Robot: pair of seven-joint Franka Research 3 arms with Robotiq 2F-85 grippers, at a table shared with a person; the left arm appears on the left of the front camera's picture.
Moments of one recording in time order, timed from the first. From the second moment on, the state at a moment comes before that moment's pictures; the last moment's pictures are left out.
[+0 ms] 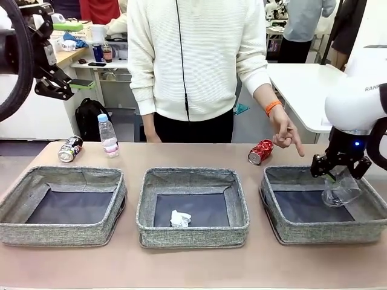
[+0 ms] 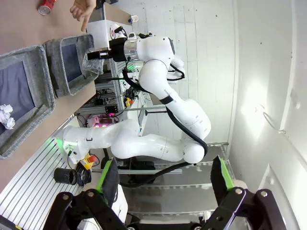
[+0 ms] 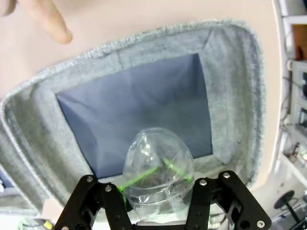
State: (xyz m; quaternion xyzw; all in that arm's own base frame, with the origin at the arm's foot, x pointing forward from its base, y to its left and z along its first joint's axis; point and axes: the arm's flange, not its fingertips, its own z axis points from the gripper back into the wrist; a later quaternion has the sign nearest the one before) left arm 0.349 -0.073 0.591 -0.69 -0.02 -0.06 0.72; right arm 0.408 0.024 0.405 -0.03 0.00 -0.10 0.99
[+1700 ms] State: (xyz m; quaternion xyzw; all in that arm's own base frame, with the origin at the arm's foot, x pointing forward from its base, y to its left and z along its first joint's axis) left arm 0.349 -0.073 0.591 -0.69 -0.02 -0.06 0.72; right arm 0.408 0.033 0.416 -0.03 0.00 -0.10 1.00
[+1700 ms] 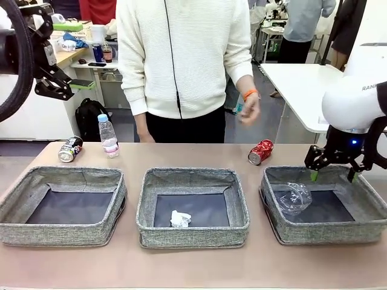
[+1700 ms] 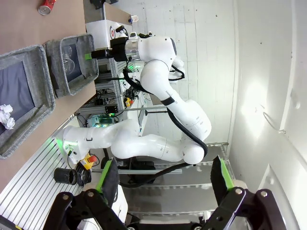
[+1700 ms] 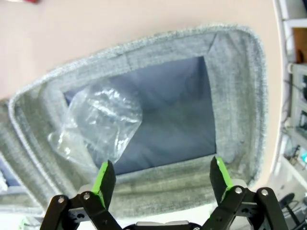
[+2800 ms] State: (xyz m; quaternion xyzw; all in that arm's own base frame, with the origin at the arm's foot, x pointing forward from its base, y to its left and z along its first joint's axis) left arm 0.348 -0.073 0.591 -0.69 -0.02 -0.06 0.72; right arm 0.342 0.066 0.584 0.66 -0.09 0.14 0.73
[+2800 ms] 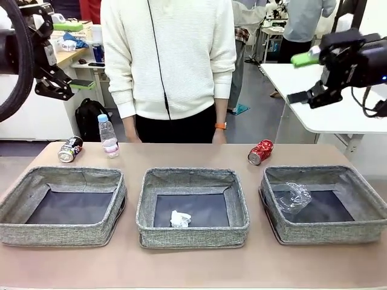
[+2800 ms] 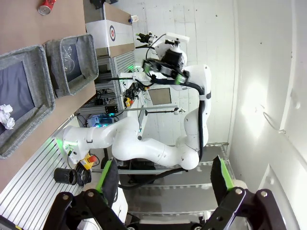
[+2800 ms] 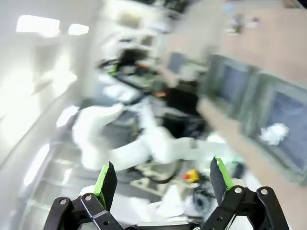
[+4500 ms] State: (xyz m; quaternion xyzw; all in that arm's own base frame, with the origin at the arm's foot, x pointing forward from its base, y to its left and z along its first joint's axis) left arm 0.348 -0.073 0.591 -0.69 -0.02 -0.06 0.72; right arm 0.340 0.066 0.582 0.66 -0.08 0.13 0.73
